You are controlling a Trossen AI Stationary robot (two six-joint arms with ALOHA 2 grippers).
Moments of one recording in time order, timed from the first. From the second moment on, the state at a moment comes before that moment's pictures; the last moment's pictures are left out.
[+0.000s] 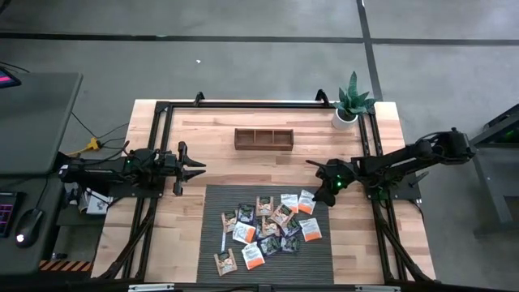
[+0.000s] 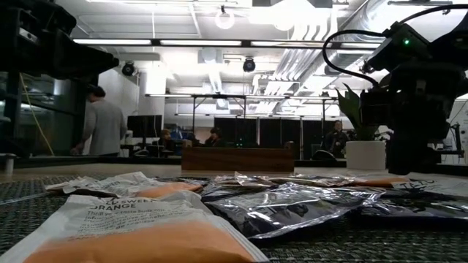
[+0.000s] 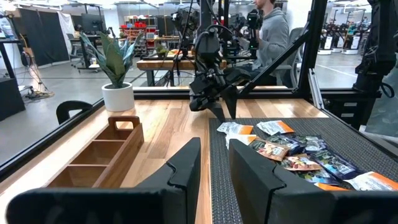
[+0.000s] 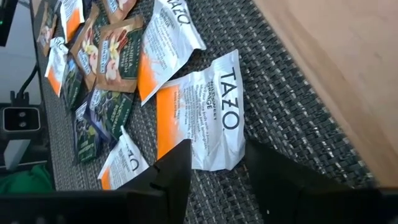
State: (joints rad) left arm -0.03 0.01 0.02 0.01 -0.04 0.02; right arm -0.01 1.21 0.22 0.18 -0.34 0.78
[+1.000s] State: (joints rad) left arm -0.03 0.01 0.02 0.01 -0.04 0.02; right arm 0.07 1.21 0.37 -0.05 -0.17 0.60
